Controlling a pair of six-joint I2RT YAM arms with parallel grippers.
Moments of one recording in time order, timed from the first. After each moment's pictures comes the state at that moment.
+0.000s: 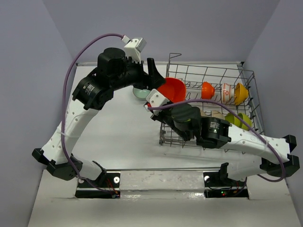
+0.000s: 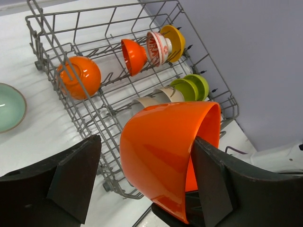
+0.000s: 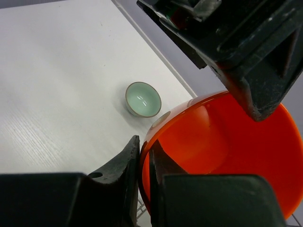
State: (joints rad) left arm -0.67 1.39 1.90 -0.80 0.21 -0.44; right arm 1.32 1.30 1.48 -0.38 0.69 -0.37
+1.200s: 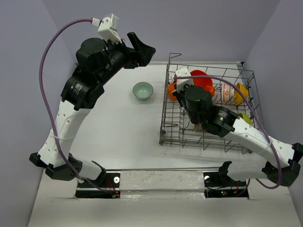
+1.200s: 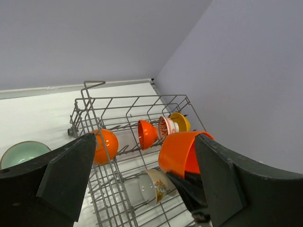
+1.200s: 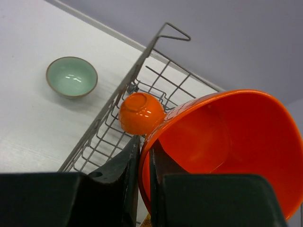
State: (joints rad) left arm -0.61 1.39 2.00 -0.60 0.01 -0.52; right arm 1.04 1.22 1.36 -0.37 0.79 -0.20
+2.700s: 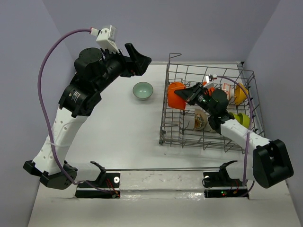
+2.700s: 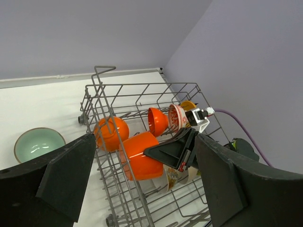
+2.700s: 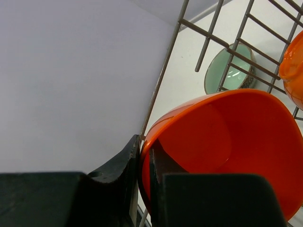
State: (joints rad) left arm -0.59 1.28 1.81 -0.56 0.04 -0.49; right arm 0.37 1.26 0.70 0.59 -0.38 1.06
